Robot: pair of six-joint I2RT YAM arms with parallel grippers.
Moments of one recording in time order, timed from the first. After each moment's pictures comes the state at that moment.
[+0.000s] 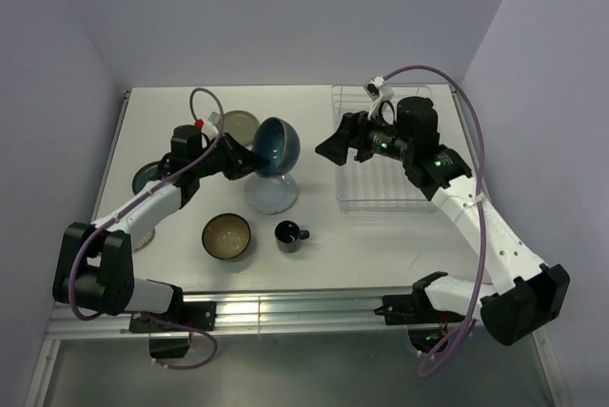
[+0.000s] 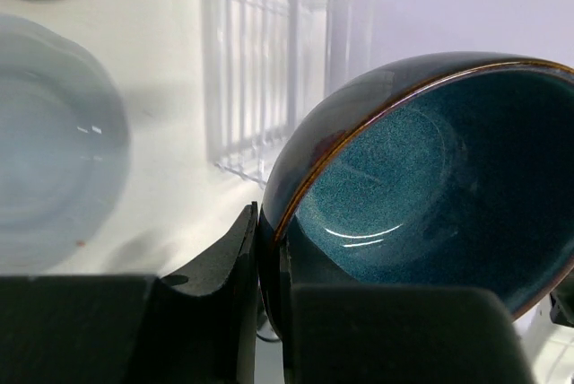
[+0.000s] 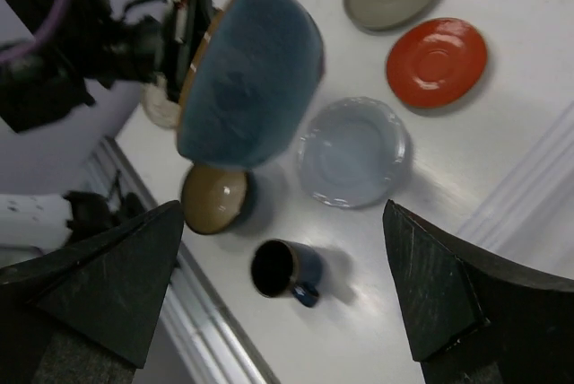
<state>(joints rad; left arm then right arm) -0.23 1.38 0.80 0.16 0.66 -1.05 0.35 1.15 1.14 -0.34 -0.56 0.32</state>
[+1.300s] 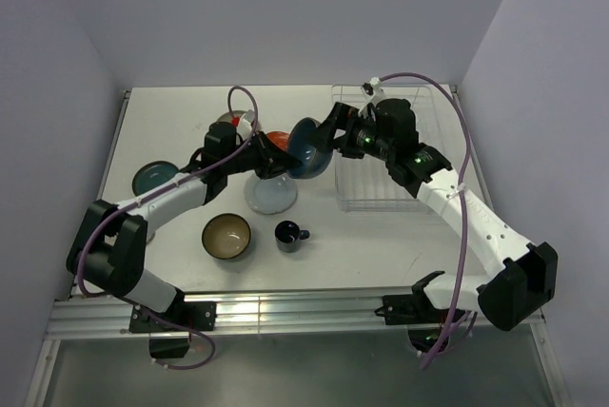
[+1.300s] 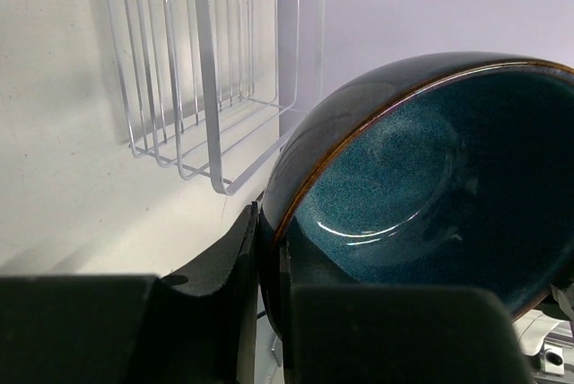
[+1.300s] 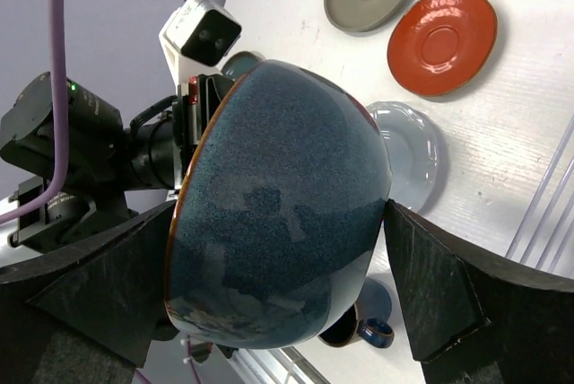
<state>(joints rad) -0.47 1.51 0.89 0.29 0.63 -1.21 0.49 1.24 1.14 -0.25 -0.29 0.70</state>
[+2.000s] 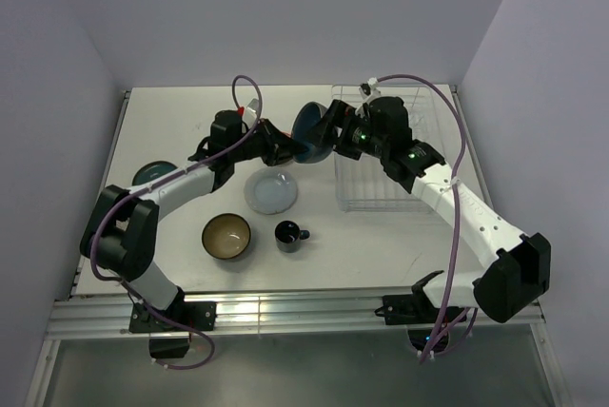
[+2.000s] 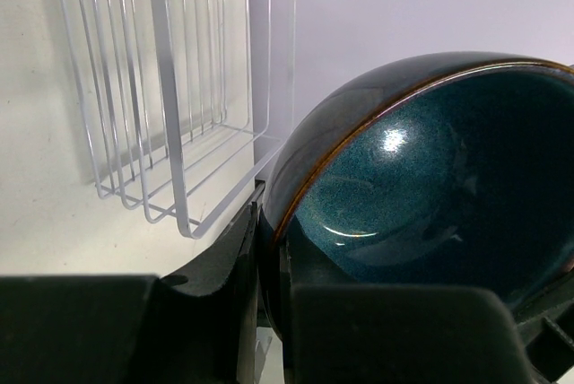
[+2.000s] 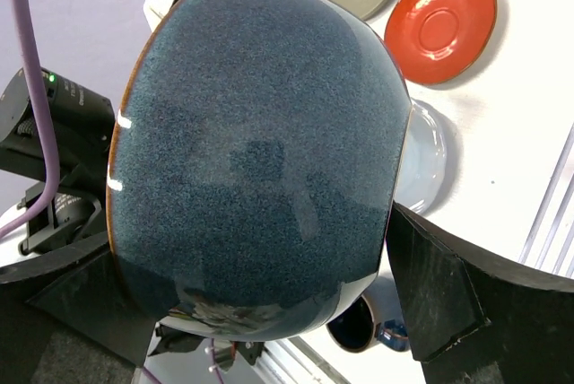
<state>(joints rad) -0.47 1.62 1.01 0.34 0.63 -1.28 0.49 1.28 1.15 -0.26 -0.26 0.79</state>
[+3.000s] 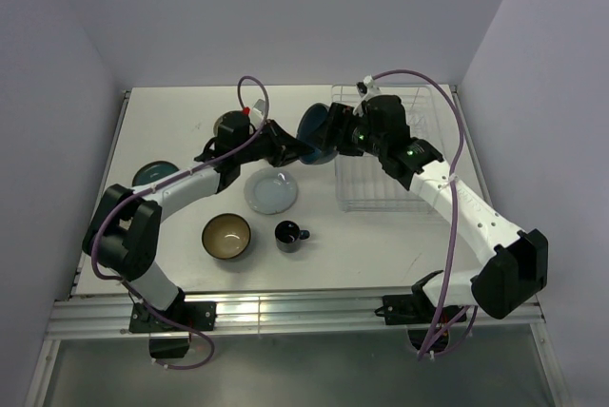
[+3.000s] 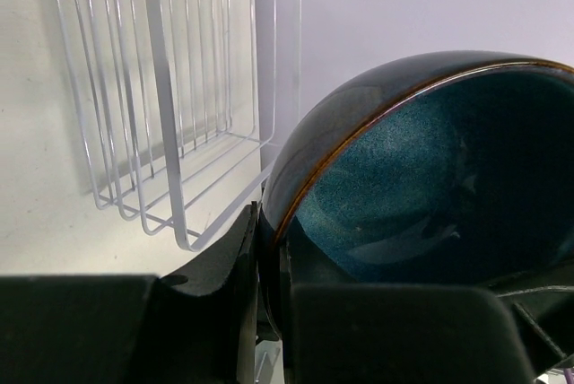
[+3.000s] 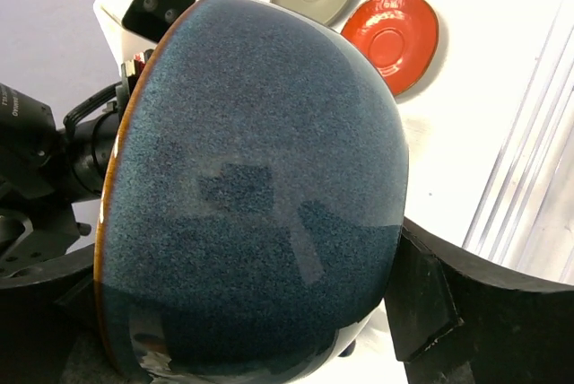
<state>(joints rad) -0.52 1.63 1.03 0.33 0.57 -1.28 0.49 1.31 1.18 -0.30 -0.20 0.64</state>
